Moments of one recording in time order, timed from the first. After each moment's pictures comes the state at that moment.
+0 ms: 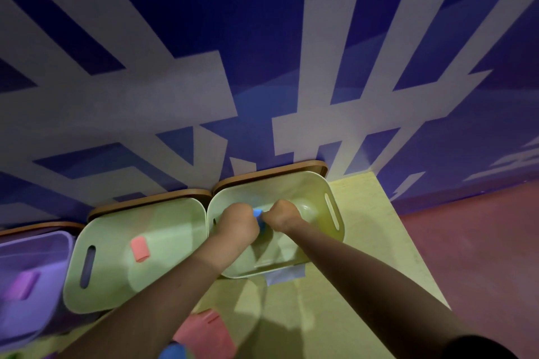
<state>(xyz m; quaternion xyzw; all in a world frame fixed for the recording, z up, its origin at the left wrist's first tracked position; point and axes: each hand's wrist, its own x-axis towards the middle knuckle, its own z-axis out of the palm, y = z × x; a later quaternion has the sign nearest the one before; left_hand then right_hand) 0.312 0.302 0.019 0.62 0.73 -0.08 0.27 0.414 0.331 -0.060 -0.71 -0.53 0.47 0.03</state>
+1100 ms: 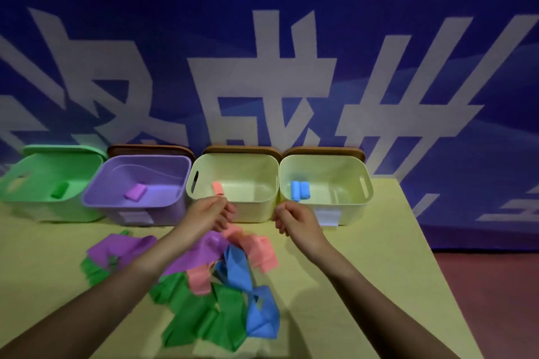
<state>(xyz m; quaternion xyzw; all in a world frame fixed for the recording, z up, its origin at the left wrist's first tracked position) 0.142 0.086 0.098 0.43 0.68 0.36 0.47 0.350 0.096 0.089 -0.49 -0.59 0.53 0.36</state>
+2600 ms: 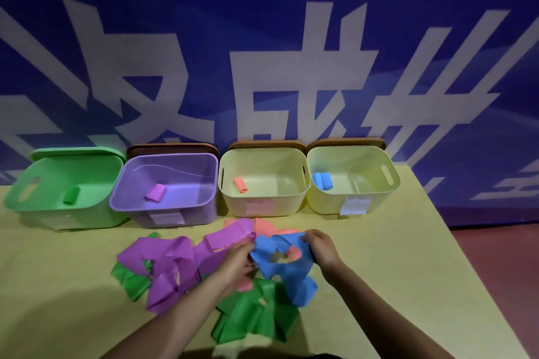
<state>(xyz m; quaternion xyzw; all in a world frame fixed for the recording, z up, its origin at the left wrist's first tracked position) 0.099 0.032 0.000 0.23 0.64 0.33 0.66 0.288 0.065 0.003 -0.69 -0.37 0.55 0.29</state>
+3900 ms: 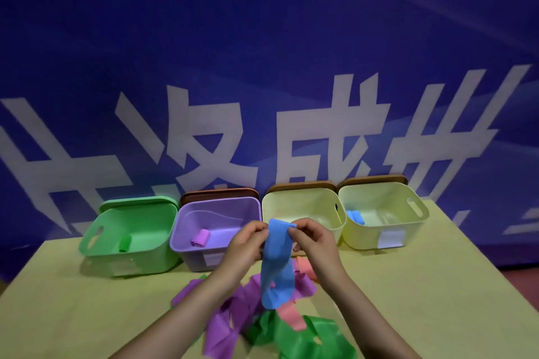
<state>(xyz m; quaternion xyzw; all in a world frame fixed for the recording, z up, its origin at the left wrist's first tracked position) 0.009 0.013 0.151 0.44 0.55 0.45 0.55 0.156 0.029 0.134 -0.46 -0.48 0.52 0.54</state>
